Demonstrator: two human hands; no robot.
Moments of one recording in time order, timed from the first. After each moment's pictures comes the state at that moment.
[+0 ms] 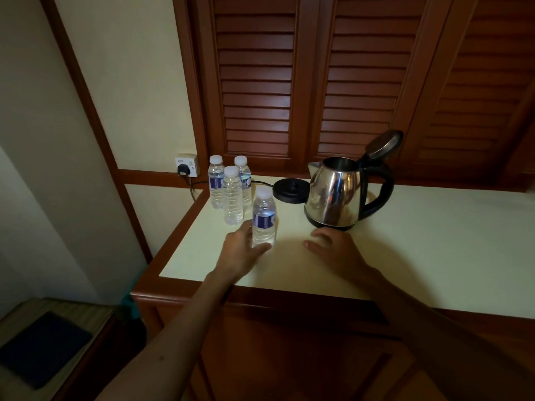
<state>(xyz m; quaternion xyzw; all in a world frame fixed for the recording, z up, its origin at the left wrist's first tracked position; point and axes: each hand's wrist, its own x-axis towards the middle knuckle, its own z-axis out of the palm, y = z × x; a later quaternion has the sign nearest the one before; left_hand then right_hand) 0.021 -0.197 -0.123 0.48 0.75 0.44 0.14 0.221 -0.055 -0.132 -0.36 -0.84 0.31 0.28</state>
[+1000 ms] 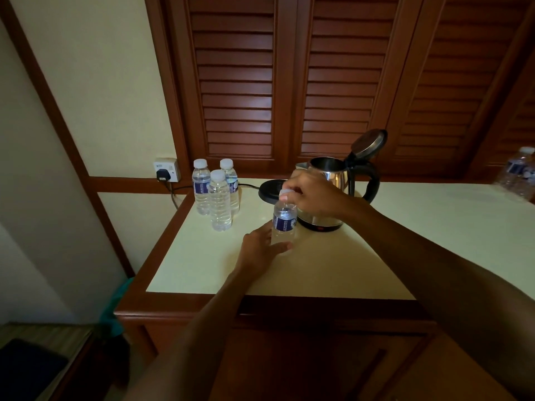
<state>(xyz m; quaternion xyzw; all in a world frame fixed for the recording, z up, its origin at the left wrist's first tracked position) 0.048 -0.154 -0.122 0.52 0.68 0.47 0.22 0.171 -0.051 0.001 -0.22 -0.95 0.10 0.20</state>
